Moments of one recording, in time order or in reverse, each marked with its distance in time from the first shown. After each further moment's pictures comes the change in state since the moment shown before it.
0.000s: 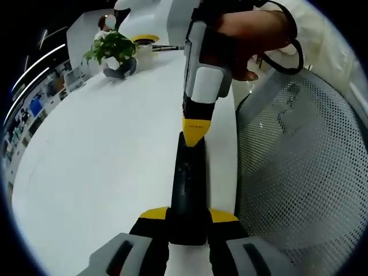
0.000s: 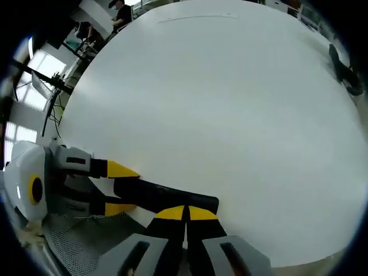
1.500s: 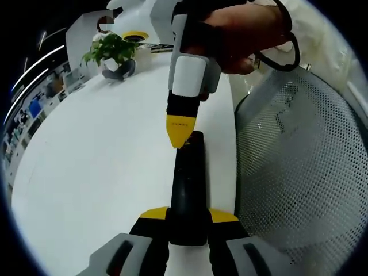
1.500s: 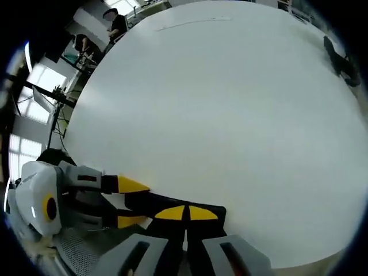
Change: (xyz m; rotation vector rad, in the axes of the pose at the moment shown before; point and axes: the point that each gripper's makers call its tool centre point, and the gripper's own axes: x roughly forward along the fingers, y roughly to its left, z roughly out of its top) left arm 0.000 0.000 0.000 0.014 -0.002 -0.007; right arm -0.003 0.011 0.018 0.027 -0.048 0.037
